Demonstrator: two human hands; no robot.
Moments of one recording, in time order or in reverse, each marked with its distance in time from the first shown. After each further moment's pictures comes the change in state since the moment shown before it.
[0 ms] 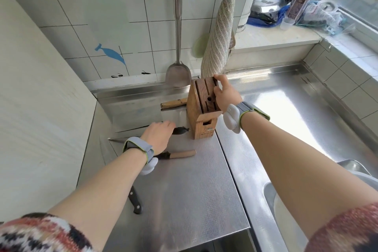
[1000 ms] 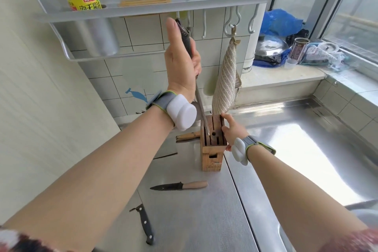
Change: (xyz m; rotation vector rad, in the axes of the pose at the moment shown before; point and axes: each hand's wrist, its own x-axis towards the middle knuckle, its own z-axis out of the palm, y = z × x) left_hand 0.008 0.058 -0.275 -1.857 0.940 -0.054; right_hand -0.016 0.002 -0.019 0.035 -0.200 0.020
